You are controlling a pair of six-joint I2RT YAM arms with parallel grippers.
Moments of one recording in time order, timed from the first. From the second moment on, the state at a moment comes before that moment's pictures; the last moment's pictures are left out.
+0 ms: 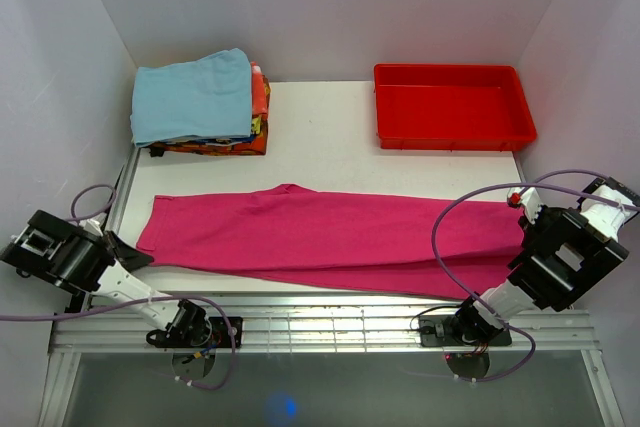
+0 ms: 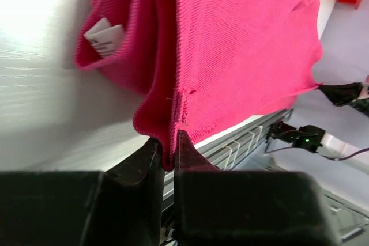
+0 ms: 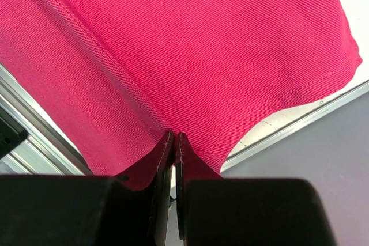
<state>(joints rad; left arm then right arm) 1.19 1.96 1.11 -1.27 0.78 0.90 -0.85 1.53 1.09 -1.25 -0.47 -1.89</state>
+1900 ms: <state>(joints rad) 1.00 2.00 1.33 -1.19 0.66 0.78 -0.99 1.57 0.90 -1.25 -0.43 -1.96</state>
